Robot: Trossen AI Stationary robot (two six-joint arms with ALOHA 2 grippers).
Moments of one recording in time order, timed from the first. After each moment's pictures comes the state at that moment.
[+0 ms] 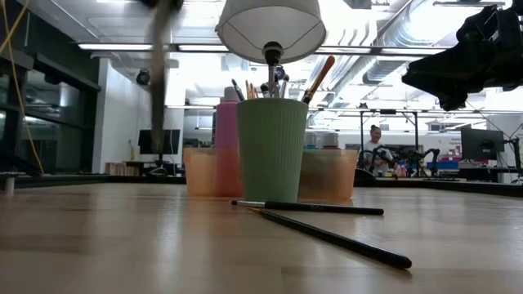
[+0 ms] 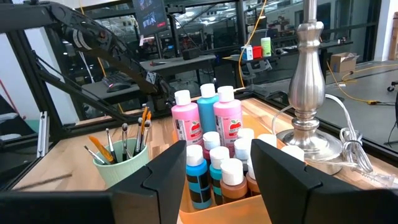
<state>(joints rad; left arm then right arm) -0.61 2.40 2.33 -1.21 0.02 0.56 0.12 0.05 0.01 0.08 0.34 0.16</state>
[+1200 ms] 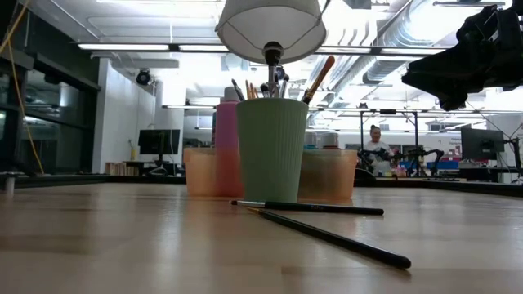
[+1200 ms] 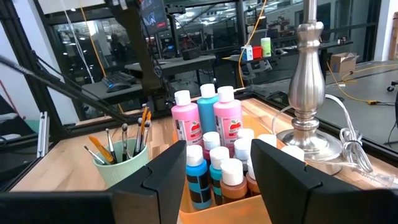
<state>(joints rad) -0.28 1.92 2.05 -0.62 -0.04 0.41 0.12 0.05 0.01 0.08 0.34 0.16</state>
